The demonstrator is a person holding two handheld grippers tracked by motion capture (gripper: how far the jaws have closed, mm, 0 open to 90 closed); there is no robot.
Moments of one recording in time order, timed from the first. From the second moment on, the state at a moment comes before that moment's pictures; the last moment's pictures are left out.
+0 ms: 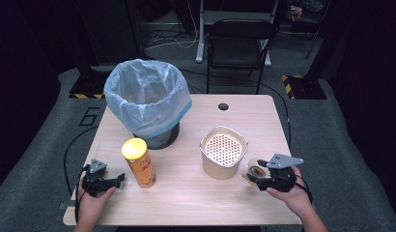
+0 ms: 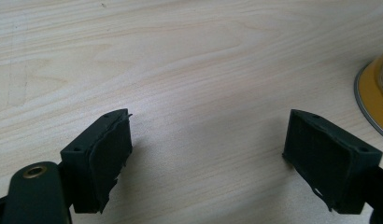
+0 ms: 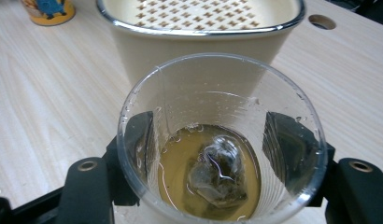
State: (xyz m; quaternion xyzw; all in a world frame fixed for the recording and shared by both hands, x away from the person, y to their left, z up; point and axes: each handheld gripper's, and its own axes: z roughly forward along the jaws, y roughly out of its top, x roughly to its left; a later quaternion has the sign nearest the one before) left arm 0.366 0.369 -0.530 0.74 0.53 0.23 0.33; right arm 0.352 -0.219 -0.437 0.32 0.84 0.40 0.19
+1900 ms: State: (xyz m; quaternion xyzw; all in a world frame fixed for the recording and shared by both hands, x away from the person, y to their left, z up) left arm 0.365 0.369 -0.530 0.74 0.53 0.23 0.33; right arm 0.429 -0.199 -0.343 0.34 0.85 0.35 0.23
